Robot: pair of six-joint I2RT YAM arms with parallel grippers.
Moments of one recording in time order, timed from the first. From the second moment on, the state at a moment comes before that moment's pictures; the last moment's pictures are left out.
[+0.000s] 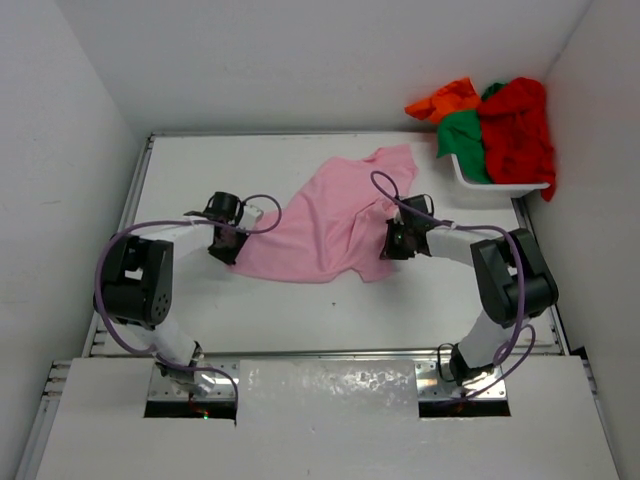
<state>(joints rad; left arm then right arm) -0.17 1.65 0.89 -0.46 -0.03 0.32 0.30 1.70 0.79 -0.10 -0.14 0.39</state>
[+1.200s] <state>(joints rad) -0.08 1.47 1.40 -0.54 -0.08 0.48 0.17 1.39 1.01 -0.25 -0.21 0.30</state>
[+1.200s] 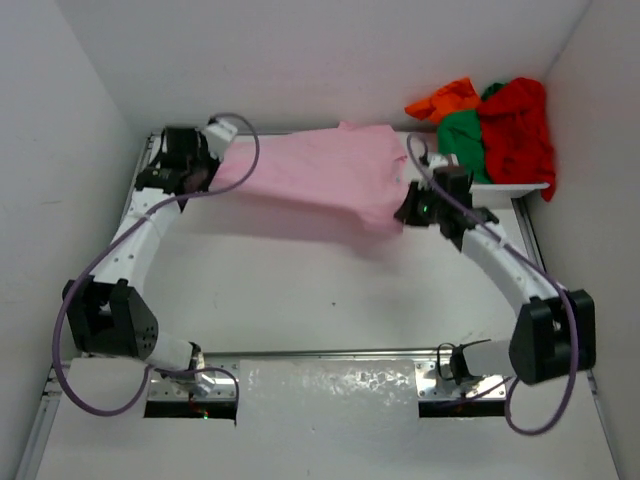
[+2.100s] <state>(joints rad) -0.08 1.35 0.86 -0.64 -0.10 0.43 0.41 1.26 0.62 -0.27 -0.06 0.32</state>
